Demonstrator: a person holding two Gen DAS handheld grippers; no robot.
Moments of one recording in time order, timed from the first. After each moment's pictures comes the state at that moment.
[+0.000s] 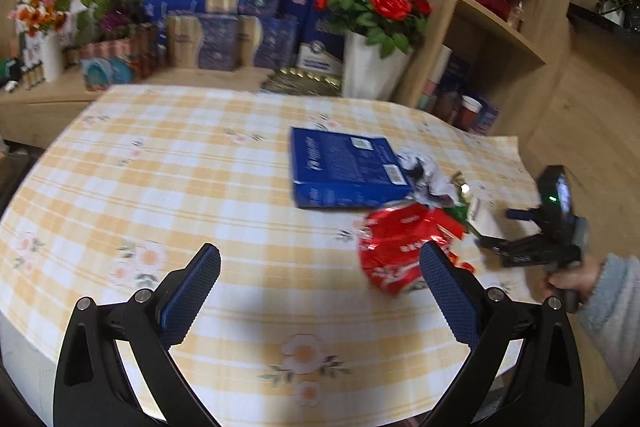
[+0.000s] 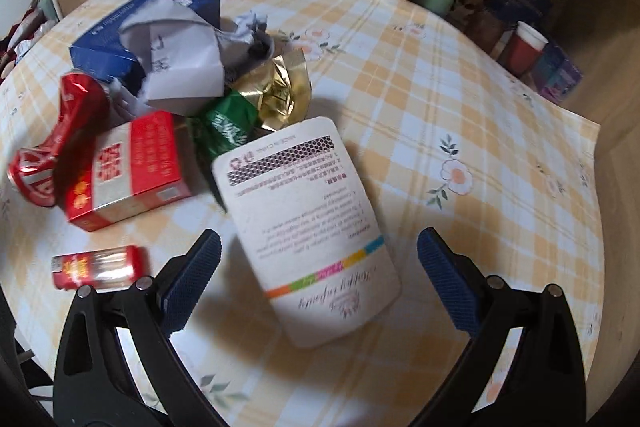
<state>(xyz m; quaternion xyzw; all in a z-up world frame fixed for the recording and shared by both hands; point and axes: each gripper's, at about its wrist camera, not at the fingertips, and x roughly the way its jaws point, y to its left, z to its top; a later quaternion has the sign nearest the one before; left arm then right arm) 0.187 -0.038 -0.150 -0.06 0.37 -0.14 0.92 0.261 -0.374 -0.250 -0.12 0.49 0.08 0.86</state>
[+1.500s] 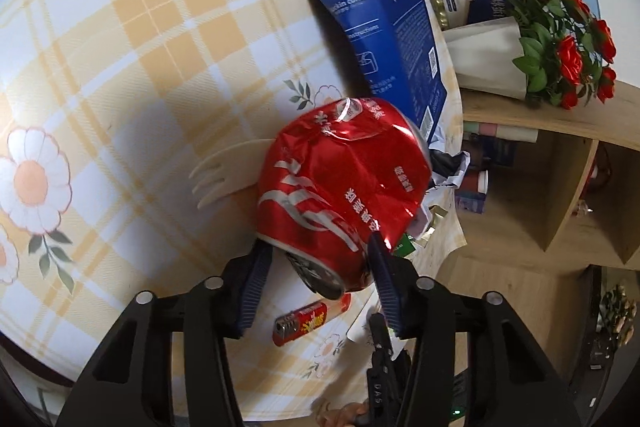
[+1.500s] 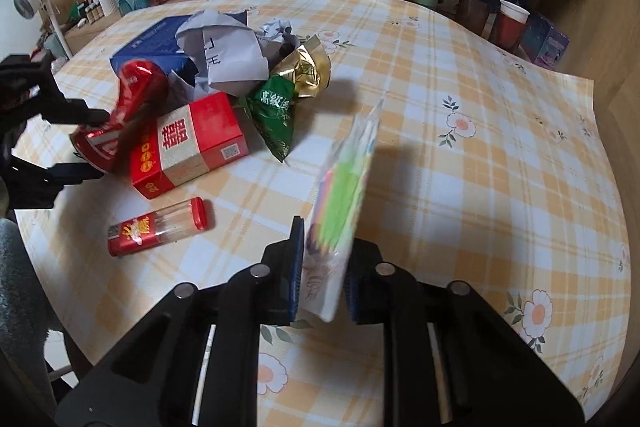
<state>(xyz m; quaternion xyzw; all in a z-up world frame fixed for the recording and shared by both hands) 0.247 -0.089 -0.272 -0.52 0.54 -0.05 0.66 0.199 -0.376 -0.239 -0.04 0.47 0.09 0.88</state>
